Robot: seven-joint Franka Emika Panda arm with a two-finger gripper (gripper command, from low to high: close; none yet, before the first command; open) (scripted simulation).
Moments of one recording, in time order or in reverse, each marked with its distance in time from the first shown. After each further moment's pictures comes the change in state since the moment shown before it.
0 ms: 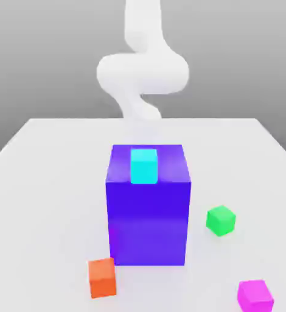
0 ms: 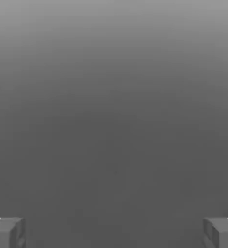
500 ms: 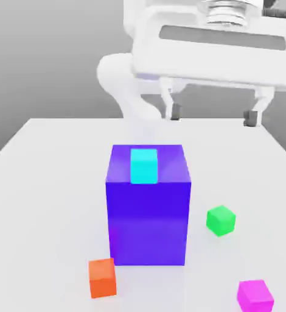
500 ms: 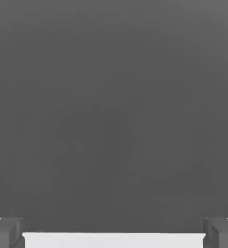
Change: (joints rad) arm -0.031 0.550 0.208 0.004 -0.167 0.150 0.248
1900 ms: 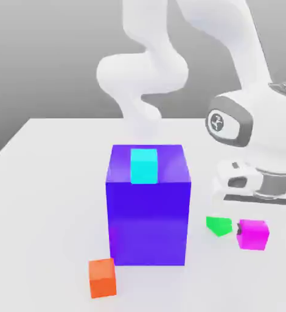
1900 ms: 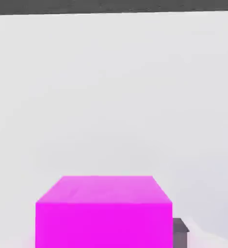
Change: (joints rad) arm 0.243 0.208 0.089 -0.343 0.012 0.182 0.508
